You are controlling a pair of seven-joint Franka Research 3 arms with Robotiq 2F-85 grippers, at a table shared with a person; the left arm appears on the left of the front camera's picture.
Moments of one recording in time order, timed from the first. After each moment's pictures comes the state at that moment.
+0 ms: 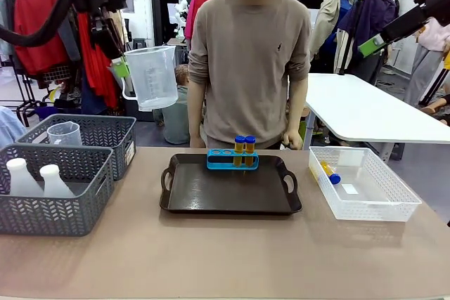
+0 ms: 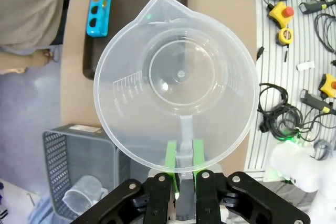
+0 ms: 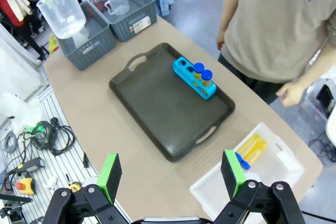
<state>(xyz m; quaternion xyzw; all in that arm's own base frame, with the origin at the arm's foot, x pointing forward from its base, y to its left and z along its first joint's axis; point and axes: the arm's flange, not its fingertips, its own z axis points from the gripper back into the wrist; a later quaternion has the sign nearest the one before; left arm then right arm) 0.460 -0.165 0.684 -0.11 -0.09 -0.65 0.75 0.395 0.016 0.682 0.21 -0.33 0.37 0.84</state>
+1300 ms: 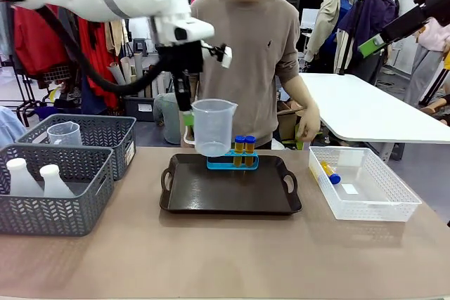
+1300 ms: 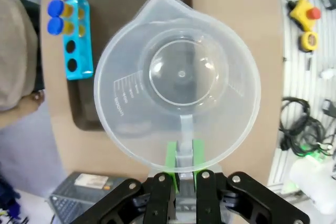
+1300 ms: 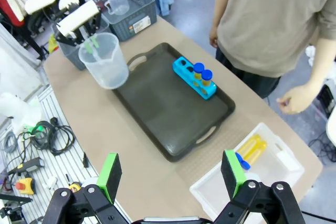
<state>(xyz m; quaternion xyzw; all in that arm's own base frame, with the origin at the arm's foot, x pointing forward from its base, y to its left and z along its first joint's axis) 0.488 -0.321 0.572 -0.06 -0.05 -0.69 0.72 0.395 0.016 0.682 0.21 -0.33 0.37 0.84</state>
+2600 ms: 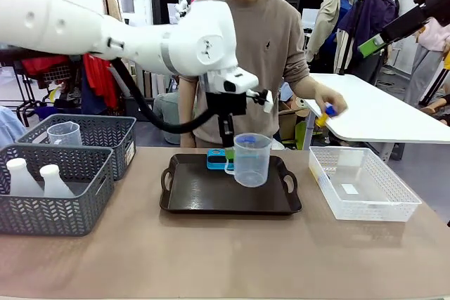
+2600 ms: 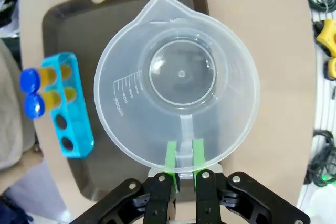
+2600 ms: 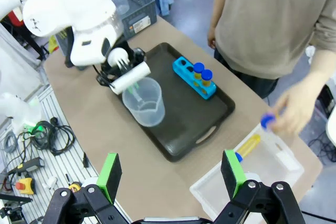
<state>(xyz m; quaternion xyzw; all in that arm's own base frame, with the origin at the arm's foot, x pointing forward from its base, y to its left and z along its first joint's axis) 0.513 -0.423 0.469 -0.06 -0.06 -0.72 0.69 0.395 0.016 0.682 0.21 -0.33 0.37 0.84</state>
